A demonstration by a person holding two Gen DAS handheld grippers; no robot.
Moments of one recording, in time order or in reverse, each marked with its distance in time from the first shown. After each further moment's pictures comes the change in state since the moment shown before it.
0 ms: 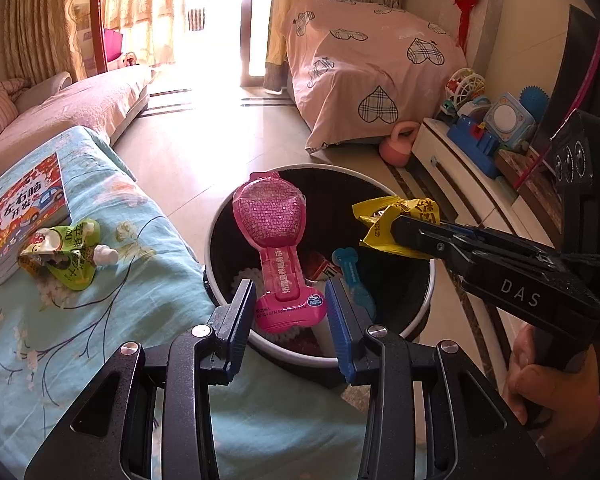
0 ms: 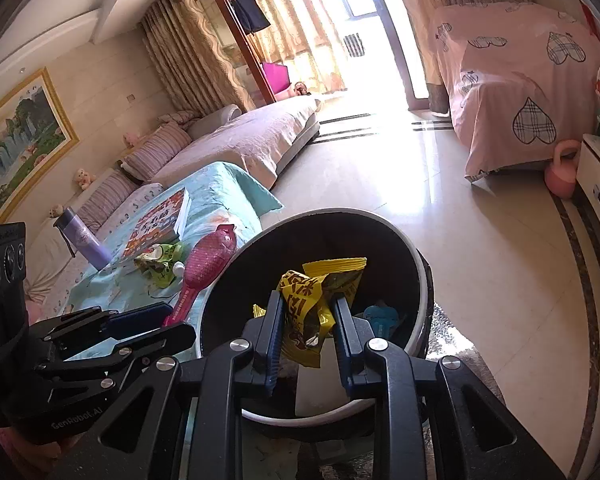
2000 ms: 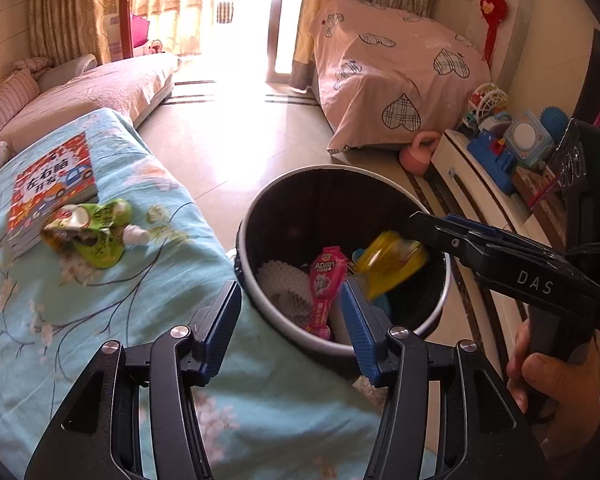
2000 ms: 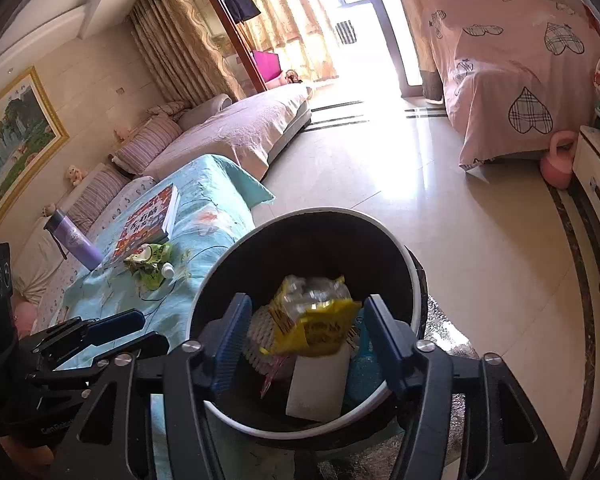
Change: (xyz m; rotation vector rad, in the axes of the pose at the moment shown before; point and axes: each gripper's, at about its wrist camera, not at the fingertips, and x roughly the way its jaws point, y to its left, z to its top) left arm -0.022 0.015 -0.007 -0.097 -0.004 0.054; right arm 0.005 -0.005 0.012 0.015 0.047 -0.023
